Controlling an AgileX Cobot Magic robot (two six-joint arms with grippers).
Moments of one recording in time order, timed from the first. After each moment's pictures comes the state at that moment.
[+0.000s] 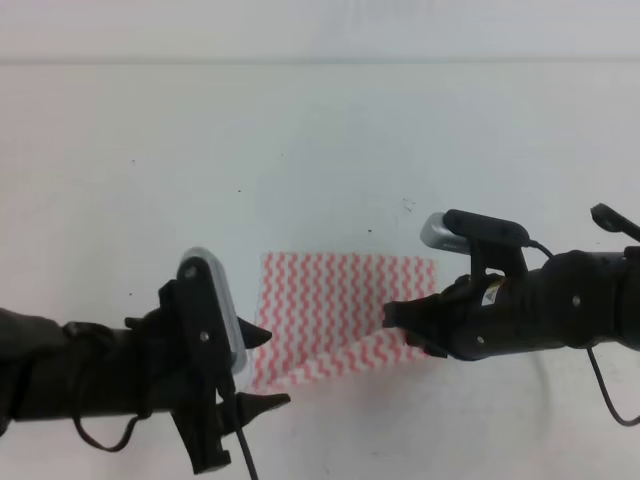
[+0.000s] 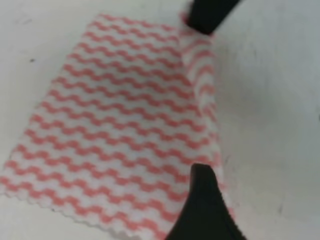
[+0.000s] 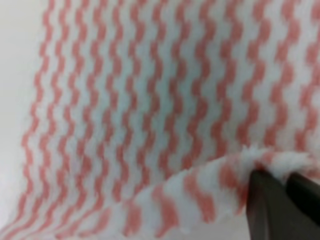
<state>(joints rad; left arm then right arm) -0.41 1.35 -0.58 -1.38 0.54 2.16 0.60 1.65 -0.89 0.44 0.28 0.21</state>
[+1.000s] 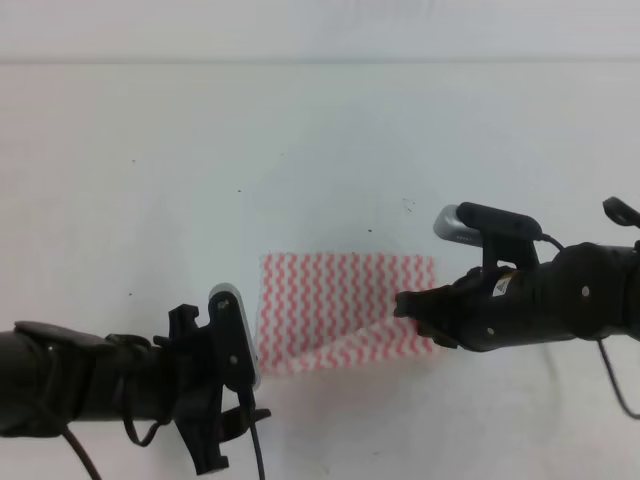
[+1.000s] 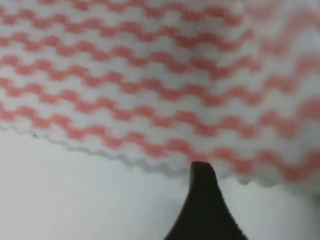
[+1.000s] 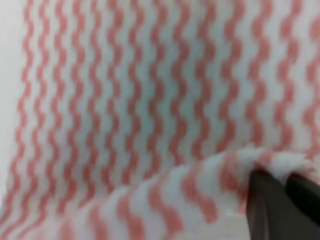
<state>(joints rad) -0.42 1.61 -0.59 -1.56 0.38 2.49 0.57 1.67 -0.89 0.45 0.27 0.19</state>
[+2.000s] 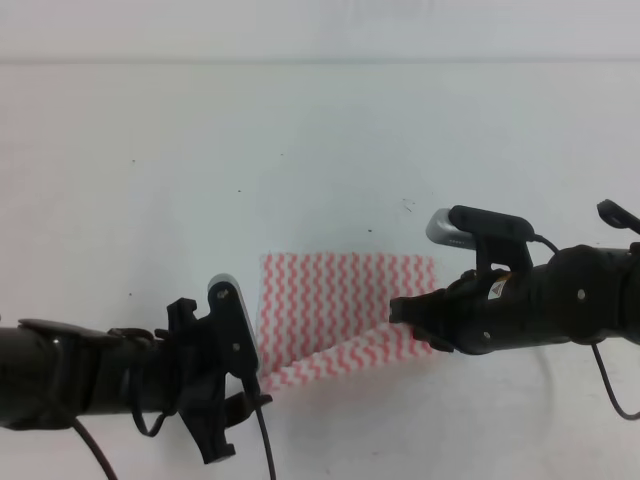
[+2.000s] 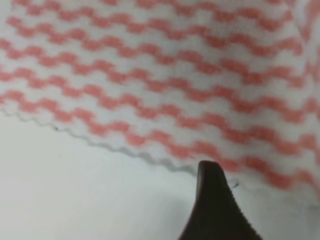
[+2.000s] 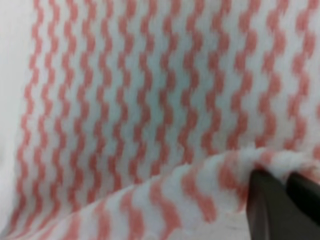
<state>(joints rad) -0.42 1.65 -0.60 -1.66 0.34 2.53 0.56 1.67 -0.89 0.45 0.27 0.17</state>
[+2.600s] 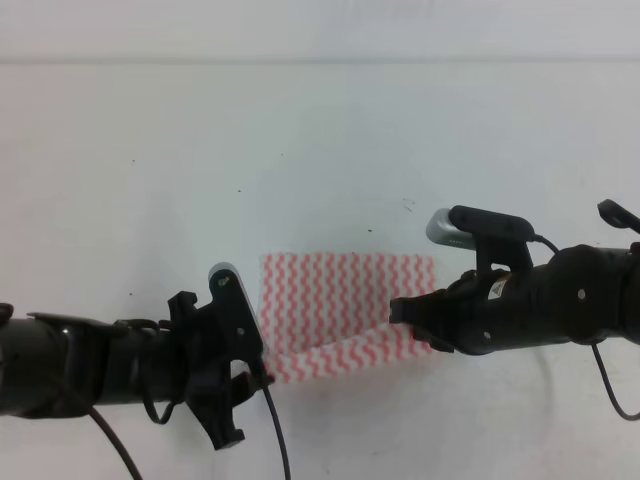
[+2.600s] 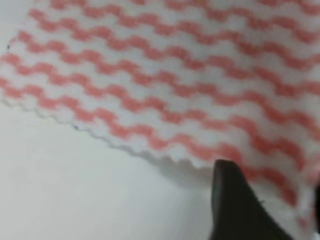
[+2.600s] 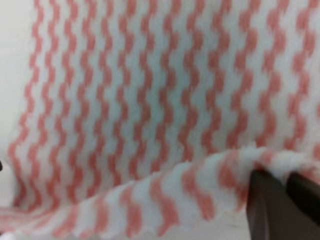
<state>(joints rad) -0.42 1.69 -0.63 -1.72 0.32 2.53 0.56 1.67 -0.89 0.45 0.27 0.16</state>
